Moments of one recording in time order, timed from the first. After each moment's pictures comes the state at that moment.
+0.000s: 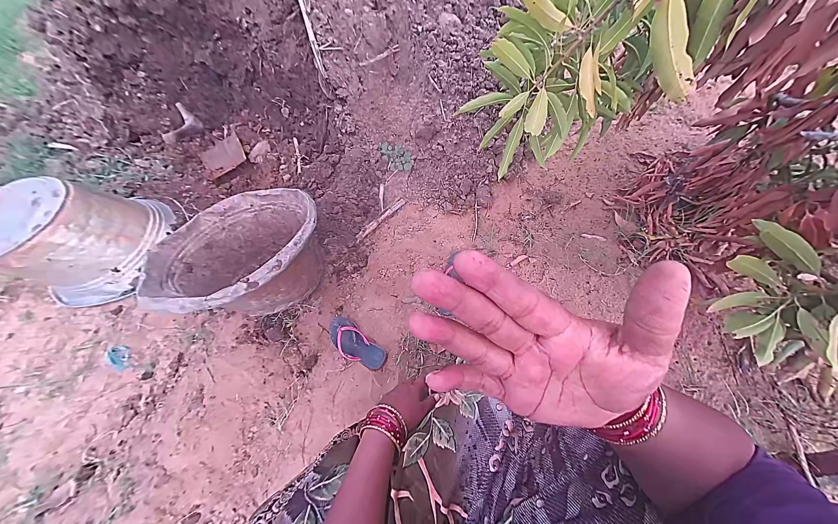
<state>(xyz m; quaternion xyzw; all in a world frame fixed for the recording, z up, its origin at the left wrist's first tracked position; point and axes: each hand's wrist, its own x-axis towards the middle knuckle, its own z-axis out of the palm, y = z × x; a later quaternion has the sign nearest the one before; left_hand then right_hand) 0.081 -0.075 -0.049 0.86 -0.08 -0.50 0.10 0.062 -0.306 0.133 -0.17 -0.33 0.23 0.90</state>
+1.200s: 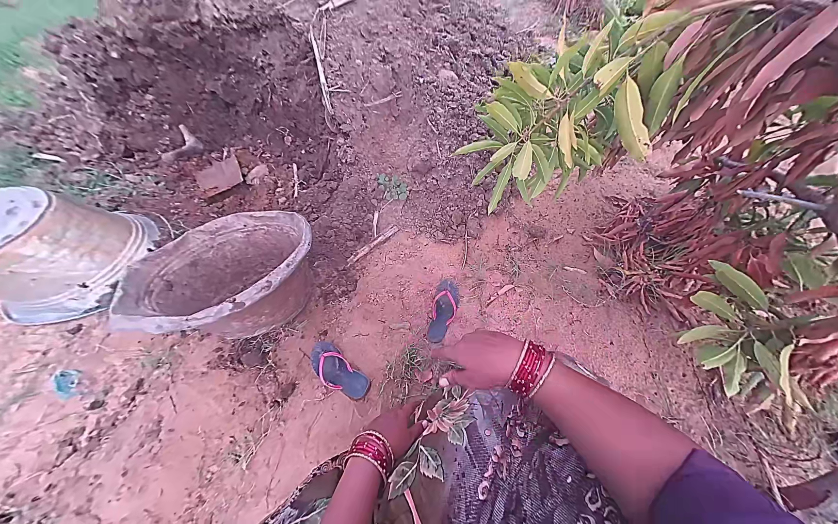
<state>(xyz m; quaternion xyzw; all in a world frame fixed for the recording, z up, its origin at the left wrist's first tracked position) 0.085 -0.076 -0.053 0.85 -0.08 -0.51 0.12 0.125 -0.294 0.075 -0.87 -0.29 0.36 0.17</state>
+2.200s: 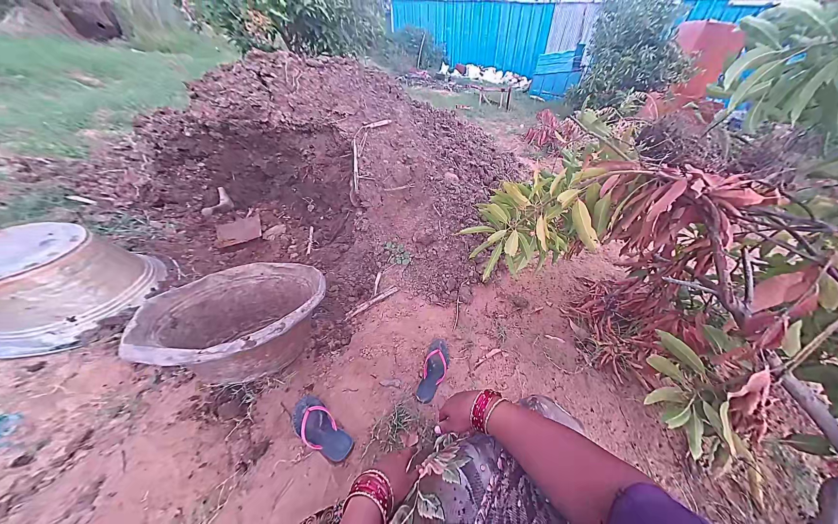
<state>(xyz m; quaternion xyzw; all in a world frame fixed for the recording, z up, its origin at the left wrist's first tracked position) 0.070 -0.072 -0.034 0.87 -0.11 -0.46 0.14 0.128 -0.256 0.008 -0.85 -0.24 0.47 0.05</state>
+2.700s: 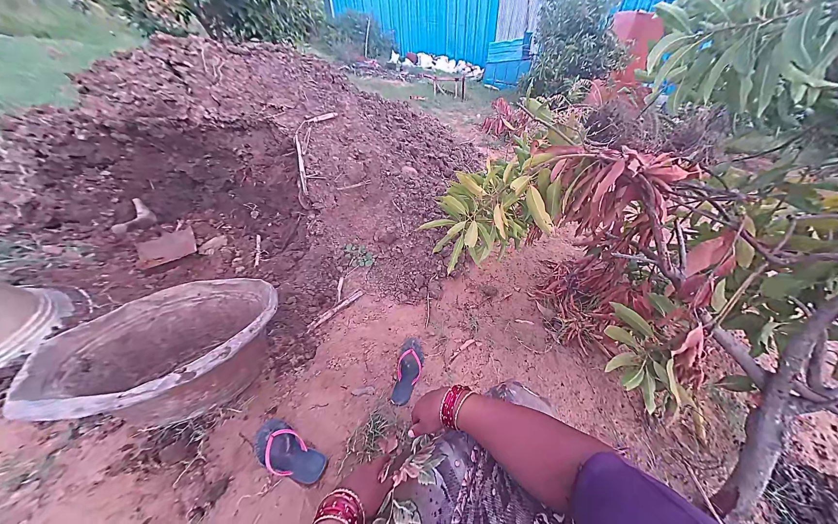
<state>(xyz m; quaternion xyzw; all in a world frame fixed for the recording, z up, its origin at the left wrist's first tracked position) 0.076 -0.070 -0.046 0.87 -0.12 -0.47 0.13 0.127 -0.257 0.007 -0.86 -0.24 0.45 0.04</state>
